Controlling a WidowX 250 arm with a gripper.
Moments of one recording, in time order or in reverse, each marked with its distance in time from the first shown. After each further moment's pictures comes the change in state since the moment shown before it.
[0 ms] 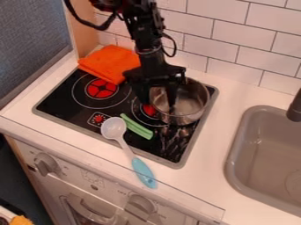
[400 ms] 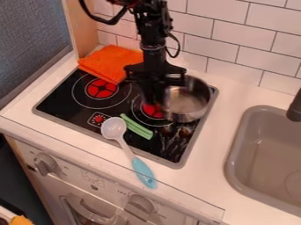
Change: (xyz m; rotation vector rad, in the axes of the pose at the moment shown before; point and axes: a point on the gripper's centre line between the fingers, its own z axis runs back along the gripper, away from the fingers) arm 0.005 -0.002 -0.003 0.107 0.024 -0.041
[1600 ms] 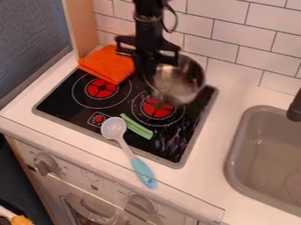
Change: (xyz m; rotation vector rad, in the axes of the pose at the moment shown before) arm -0.004 0.021 0.060 0.079 -0.066 -0.091
